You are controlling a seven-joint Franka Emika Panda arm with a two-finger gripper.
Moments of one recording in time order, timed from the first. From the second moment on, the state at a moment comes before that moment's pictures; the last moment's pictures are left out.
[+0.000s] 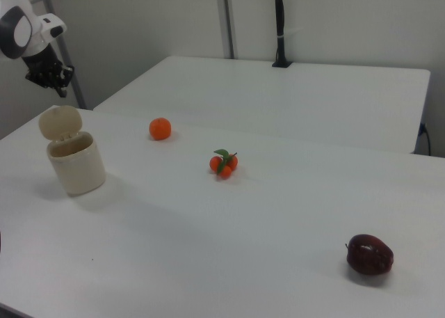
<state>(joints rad) 0.52 0.33 0.00 -1.40 0.02 2.14 -0.01</state>
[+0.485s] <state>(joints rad) 0.58 0.36 0.00 -1.41 0.02 2.20 -0.02</state>
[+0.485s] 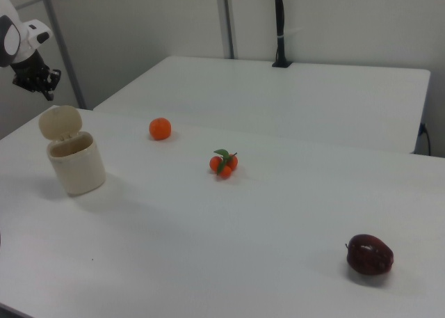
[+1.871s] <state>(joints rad) 0.57 0.37 -0.02 -1.51 -0.06 2.03 -0.20</state>
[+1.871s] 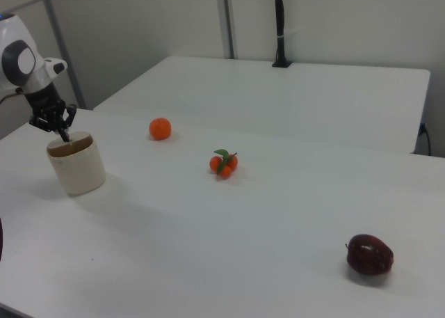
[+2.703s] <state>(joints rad) 0.56 0.39 -0.03 -1.53 -0.07 2.03 -0.21</state>
